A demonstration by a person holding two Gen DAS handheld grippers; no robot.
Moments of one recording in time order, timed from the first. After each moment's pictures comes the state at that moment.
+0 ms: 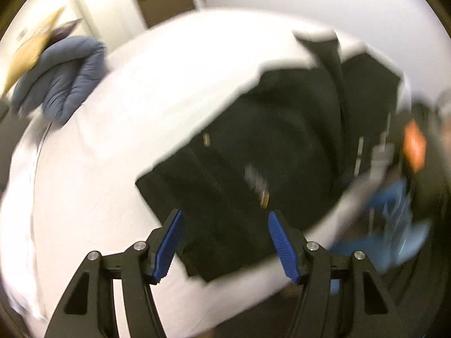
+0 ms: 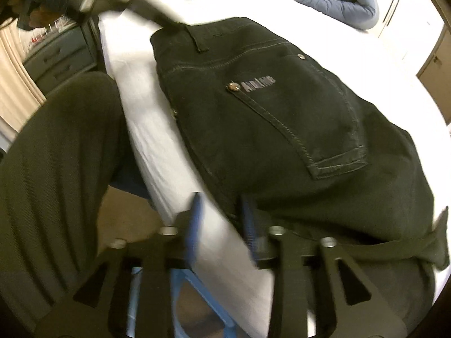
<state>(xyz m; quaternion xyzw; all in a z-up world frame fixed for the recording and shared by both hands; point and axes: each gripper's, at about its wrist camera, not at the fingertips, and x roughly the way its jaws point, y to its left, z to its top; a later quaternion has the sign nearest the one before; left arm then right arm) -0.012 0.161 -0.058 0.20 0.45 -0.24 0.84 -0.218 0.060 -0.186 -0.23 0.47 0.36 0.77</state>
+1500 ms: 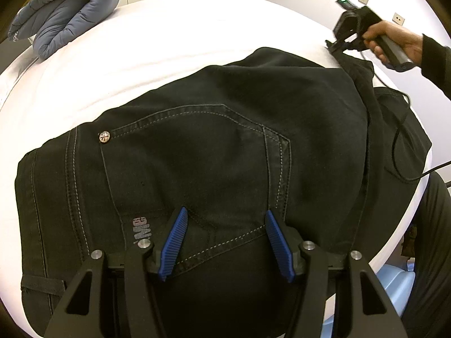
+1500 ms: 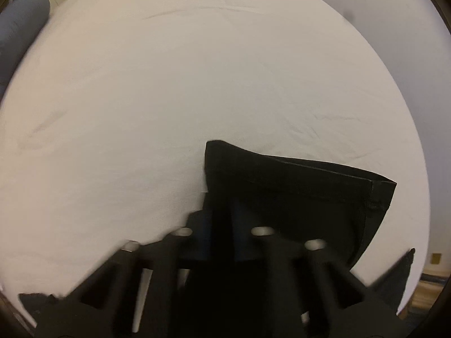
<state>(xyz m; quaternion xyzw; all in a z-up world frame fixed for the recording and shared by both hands) 0.029 0.060 -0.160 0.06 0.52 -0.20 0.83 0.160 -0.361 -0.145 0.15 0.58 -0.16 0.78</state>
